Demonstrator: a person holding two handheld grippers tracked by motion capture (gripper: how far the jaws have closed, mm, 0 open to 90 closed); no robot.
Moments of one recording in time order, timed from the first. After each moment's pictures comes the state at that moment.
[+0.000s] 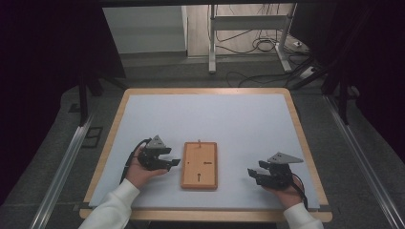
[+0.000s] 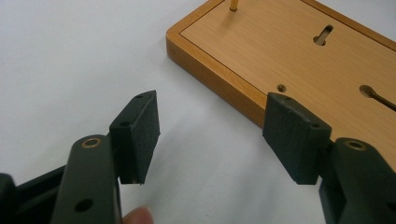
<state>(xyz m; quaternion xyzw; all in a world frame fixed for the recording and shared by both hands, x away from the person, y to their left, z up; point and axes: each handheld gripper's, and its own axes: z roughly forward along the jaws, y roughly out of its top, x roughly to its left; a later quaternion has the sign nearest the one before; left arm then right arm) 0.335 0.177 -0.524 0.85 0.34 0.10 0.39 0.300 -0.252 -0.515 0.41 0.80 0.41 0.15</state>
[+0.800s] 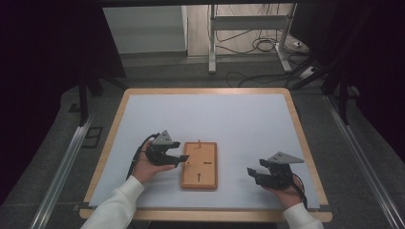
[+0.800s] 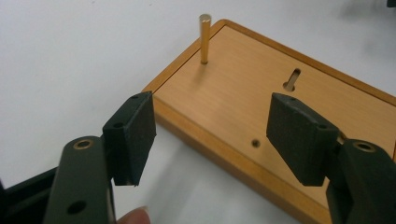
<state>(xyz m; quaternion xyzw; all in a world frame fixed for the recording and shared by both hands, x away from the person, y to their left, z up) 0.350 0.151 -0.512 0.85 0.29 0.11 0.43 0.299 -0.250 -0.510 0.41 0.80 0.42 0.16</state>
